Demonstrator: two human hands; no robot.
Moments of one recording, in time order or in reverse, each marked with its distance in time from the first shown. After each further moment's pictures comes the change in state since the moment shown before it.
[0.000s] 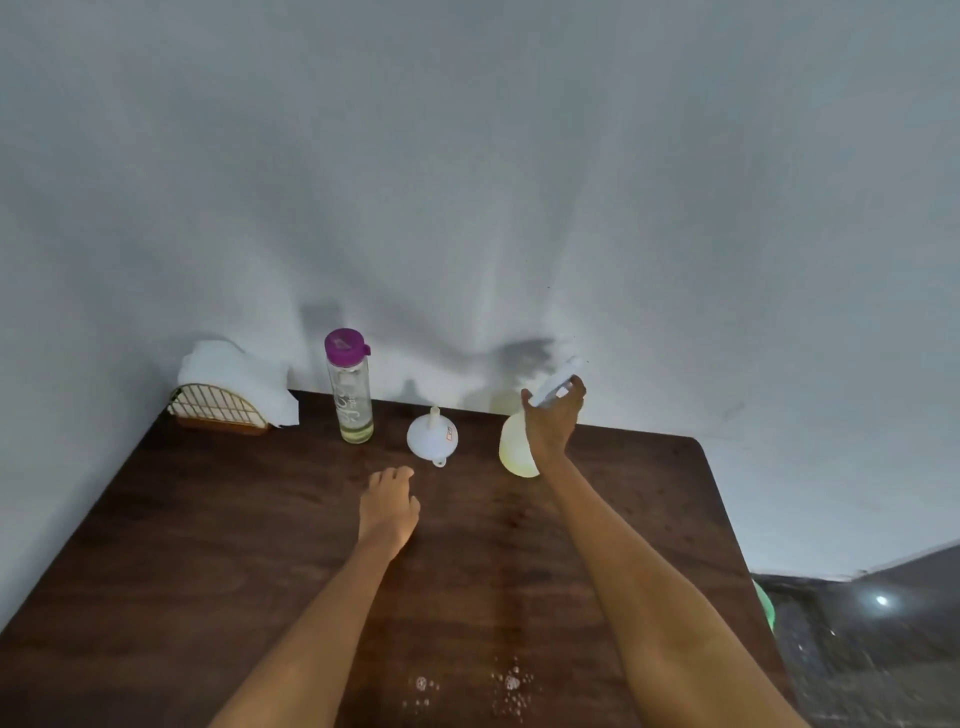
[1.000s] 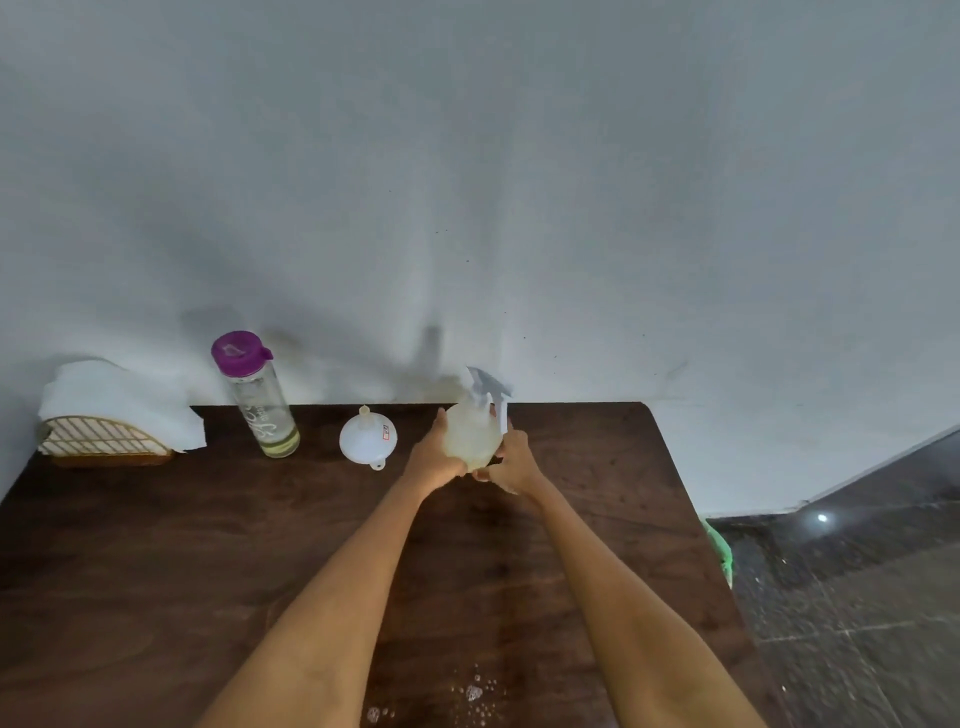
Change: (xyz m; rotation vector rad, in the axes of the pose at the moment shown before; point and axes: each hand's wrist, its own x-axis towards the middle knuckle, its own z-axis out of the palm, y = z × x) left_hand 0.060 0.115 0.029 -0.567 -0.407 0.052; right_hand 0.005 0.083 -0.044 -0.365 -0.593 -0.014
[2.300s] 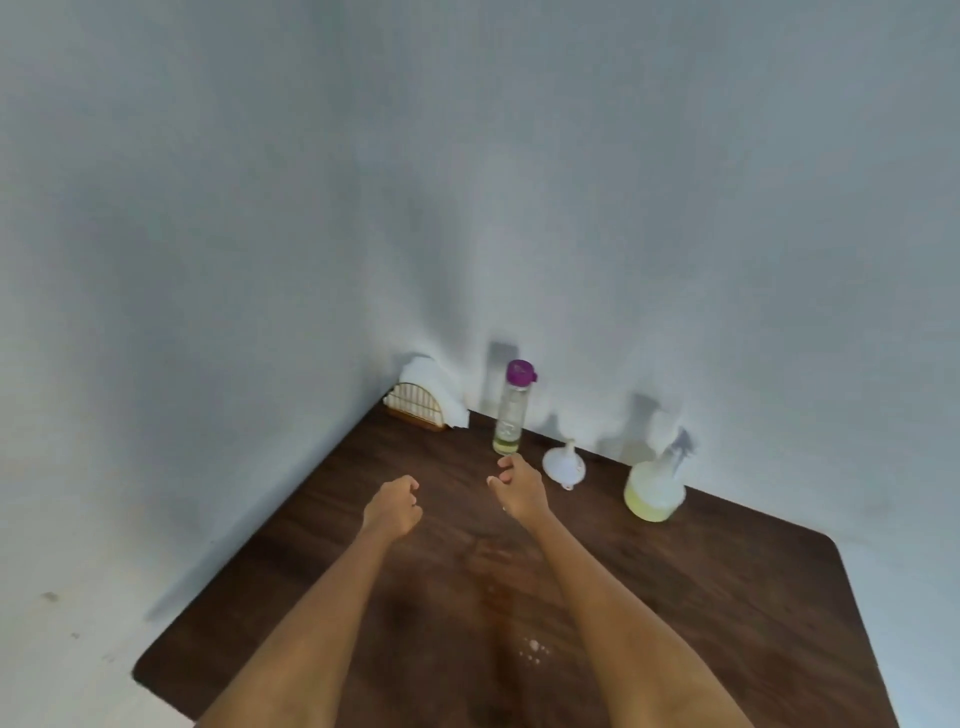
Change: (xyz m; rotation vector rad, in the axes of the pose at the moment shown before) left_hand -0.274 -0.140 -0.161 0.262 0.558 -0.297; right_hand -0.146 -0.182 0.143 -0.118 -0.182 -0.255
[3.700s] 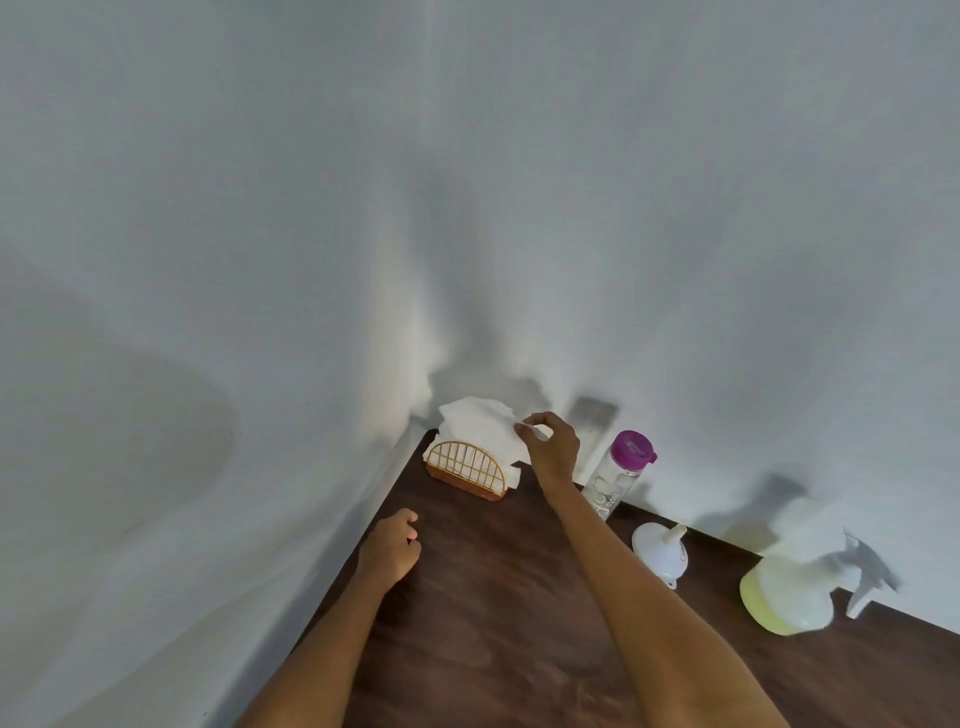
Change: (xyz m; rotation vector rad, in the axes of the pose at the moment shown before) left_hand 0.196 -0.098 -0.036 -0.067 -0.080 -0.019; right_hand 0.211 -0.111 0.069 0.323 0.439 -0.036
